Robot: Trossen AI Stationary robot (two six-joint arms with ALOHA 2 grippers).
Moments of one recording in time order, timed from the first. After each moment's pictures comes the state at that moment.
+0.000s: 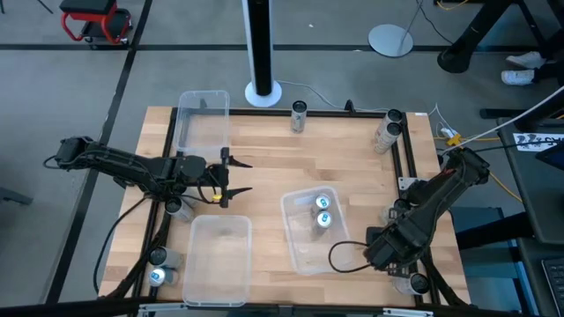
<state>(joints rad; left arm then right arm) -0.09 0.92 0.44 0.21 -0.25 0.31 0.76 1.56 1.44 -1.57 -0.27 0.88</state>
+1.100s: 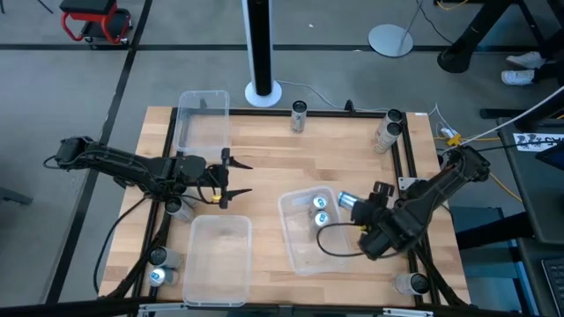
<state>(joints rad) -0.09 0.92 0.44 0.22 -0.22 0.30 0.67 1.54 1.42 -1.57 0.44 0.90</state>
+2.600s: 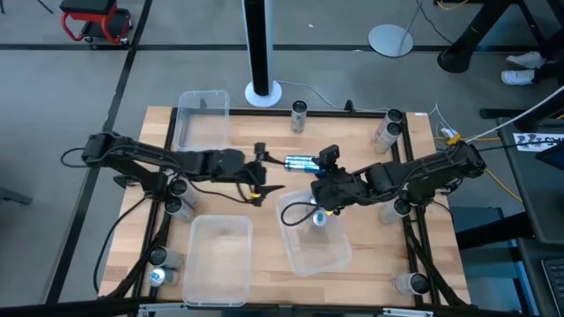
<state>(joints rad) -0.06 1.38 0.93 0.14 -0.21 0.42 0.31 1.54 1.47 -0.94 0.80 -0.45</state>
